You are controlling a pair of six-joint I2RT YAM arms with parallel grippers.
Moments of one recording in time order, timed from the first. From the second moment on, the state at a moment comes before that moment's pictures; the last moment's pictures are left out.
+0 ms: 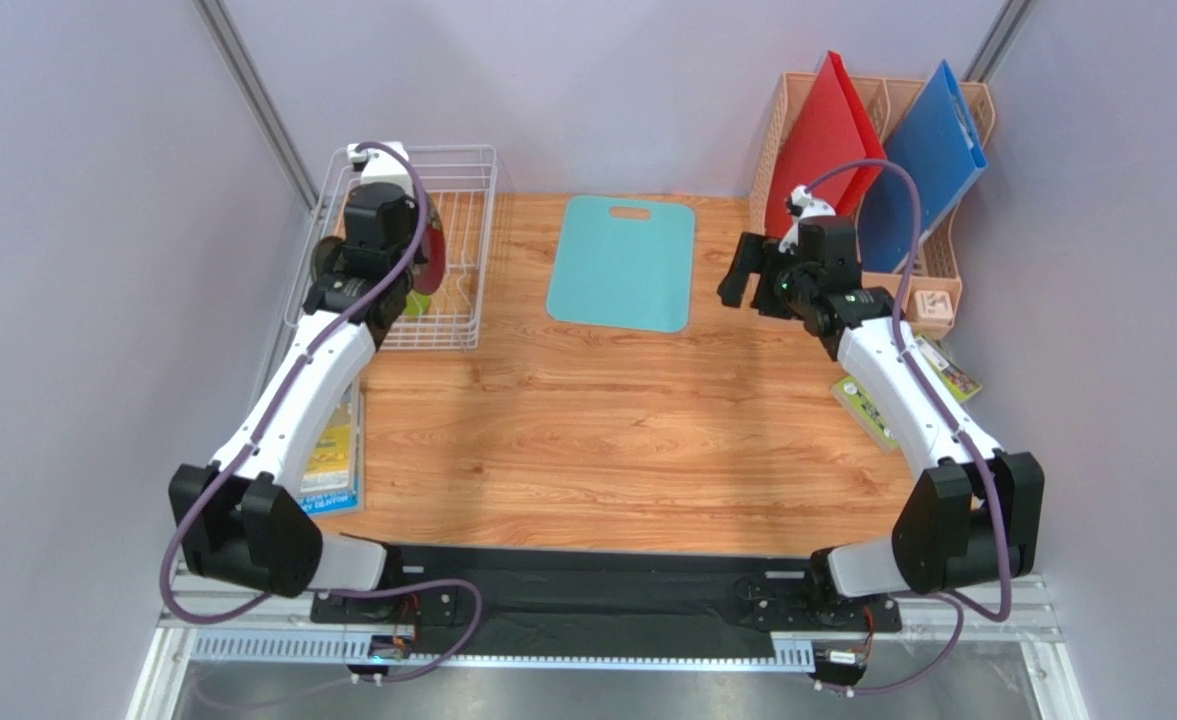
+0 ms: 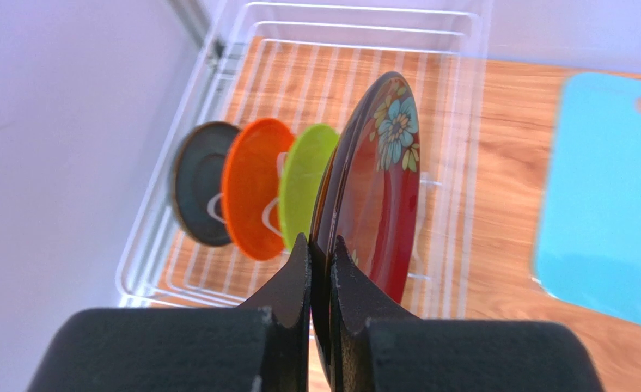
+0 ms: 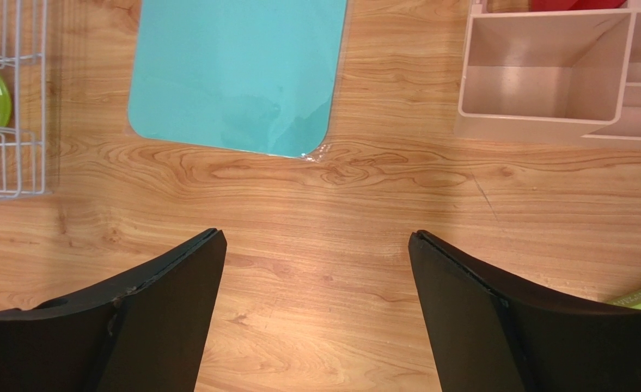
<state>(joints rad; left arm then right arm) -0.22 1.38 1.29 -0.26 -0.44 -0.04 0.17 1.41 1.18 -0.41 -0.10 0.33</state>
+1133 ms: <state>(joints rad) -0.34 1.42 0.85 0.25 0.53 -0.67 0.38 1.49 1.00 -0.08 -0.51 0.52</state>
